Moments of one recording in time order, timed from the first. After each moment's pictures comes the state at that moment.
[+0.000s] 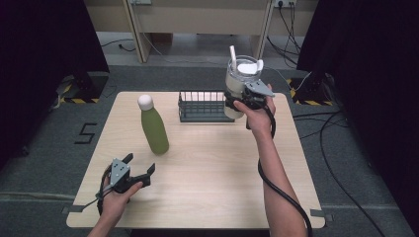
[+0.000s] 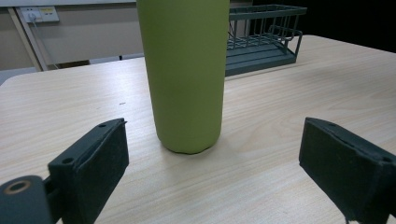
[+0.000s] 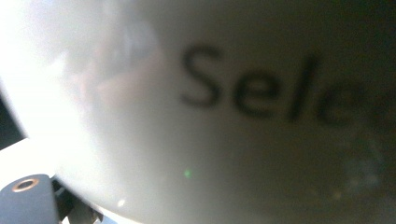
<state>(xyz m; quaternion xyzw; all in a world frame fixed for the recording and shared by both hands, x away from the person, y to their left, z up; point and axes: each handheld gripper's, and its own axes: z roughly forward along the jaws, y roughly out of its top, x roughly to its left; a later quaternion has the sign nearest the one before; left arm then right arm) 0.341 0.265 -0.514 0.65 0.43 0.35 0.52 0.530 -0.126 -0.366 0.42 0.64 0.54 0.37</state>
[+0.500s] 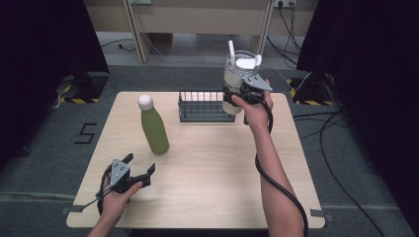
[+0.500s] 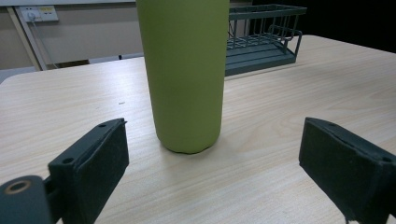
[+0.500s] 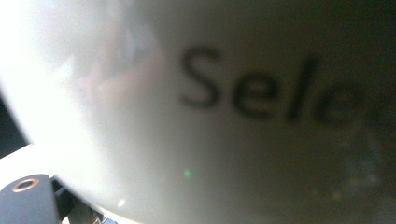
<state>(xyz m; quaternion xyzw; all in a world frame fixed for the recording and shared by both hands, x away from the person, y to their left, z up) 0.341 0.265 -0.514 0.65 0.43 0.34 0.52 0.544 -0.120 -0.359 0.42 0.63 0.54 0.37</state>
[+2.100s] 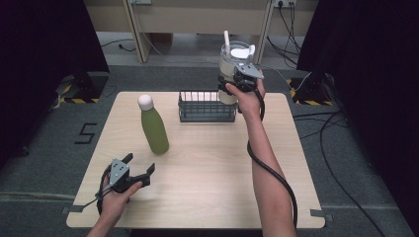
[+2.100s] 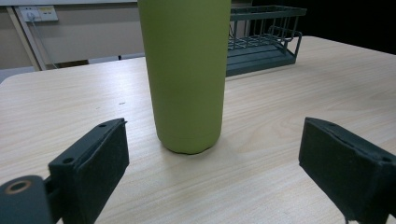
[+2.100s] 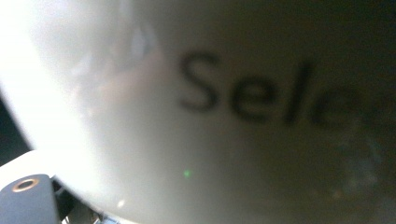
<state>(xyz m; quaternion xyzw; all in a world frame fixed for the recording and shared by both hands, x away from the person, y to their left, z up) 0.341 0.266 -0.515 0.65 0.43 0.34 0.52 0.587 -0.103 -0.353 0.43 0.62 0.54 0.37</state>
